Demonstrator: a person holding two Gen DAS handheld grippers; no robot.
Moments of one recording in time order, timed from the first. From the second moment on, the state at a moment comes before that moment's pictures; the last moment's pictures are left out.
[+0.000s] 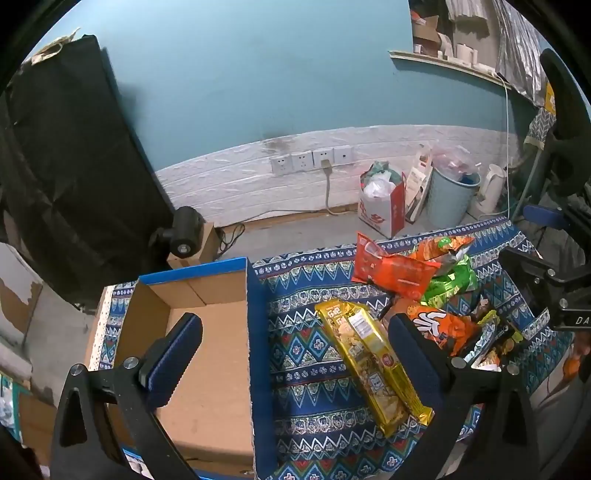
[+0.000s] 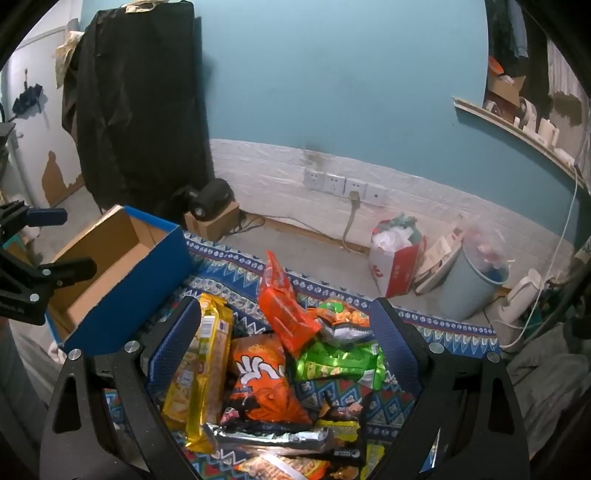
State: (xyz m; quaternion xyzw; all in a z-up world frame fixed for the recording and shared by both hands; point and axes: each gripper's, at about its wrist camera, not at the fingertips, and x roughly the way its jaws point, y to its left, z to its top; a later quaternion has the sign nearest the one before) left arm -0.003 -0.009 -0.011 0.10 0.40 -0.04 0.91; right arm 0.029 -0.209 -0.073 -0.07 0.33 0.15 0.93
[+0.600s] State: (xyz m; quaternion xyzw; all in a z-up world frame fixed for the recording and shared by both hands) left arm -0.001 -0.006 -0.014 0.10 0.41 -0.05 0.91; right arm 0.028 -0.210 -0.074 -0.07 0.33 0.15 0.93
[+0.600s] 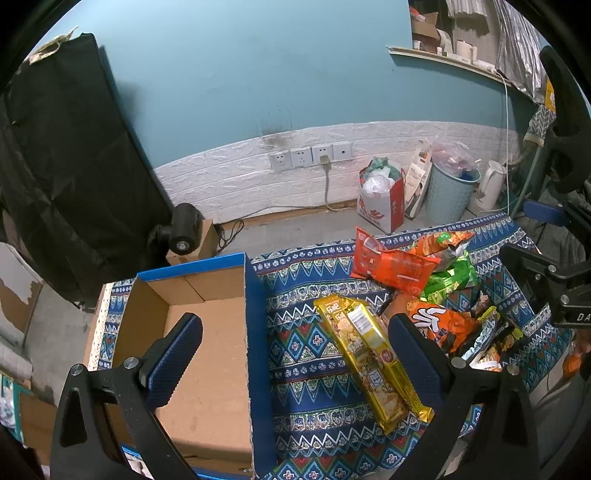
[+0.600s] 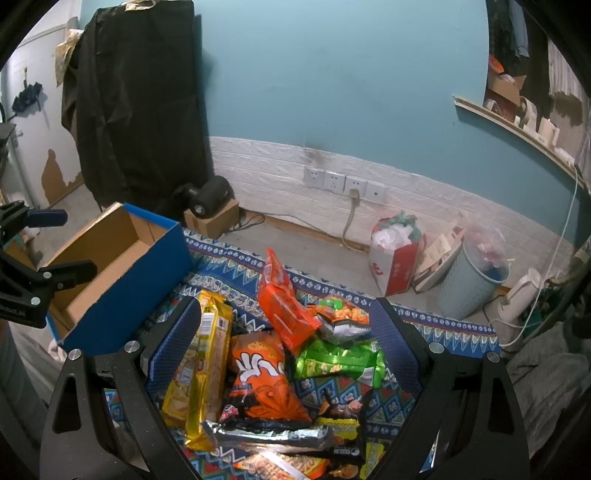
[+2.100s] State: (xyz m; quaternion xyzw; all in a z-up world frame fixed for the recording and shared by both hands) left arm -0.004 -0.008 -0.016 0.10 0.41 -0.05 0.90; right arm 0.027 -0.209 -0.076 -0.07 0.33 0.15 0.93
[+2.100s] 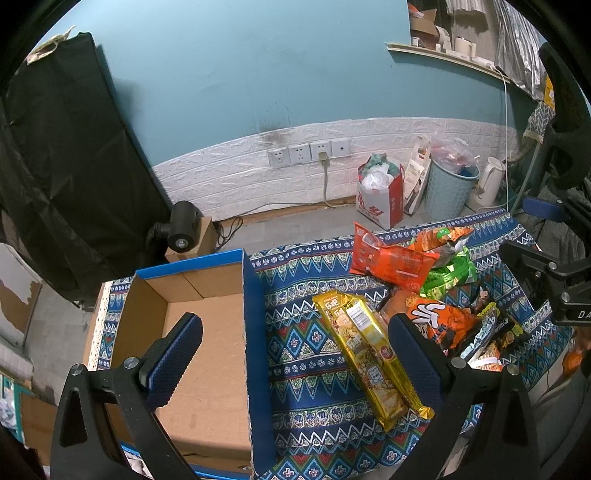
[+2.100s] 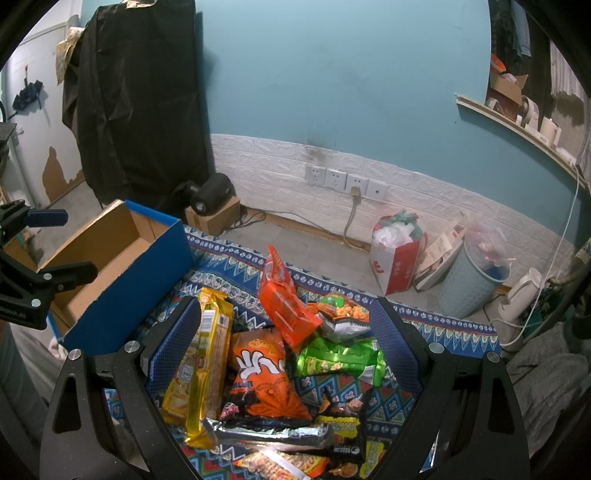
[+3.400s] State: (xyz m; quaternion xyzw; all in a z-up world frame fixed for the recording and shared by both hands) left arm -0.008 -0.007 -0.020 0.10 0.42 -0.05 0.90; right arm 0.023 -0.211 -0.079 -0.07 0.33 0.15 0.93
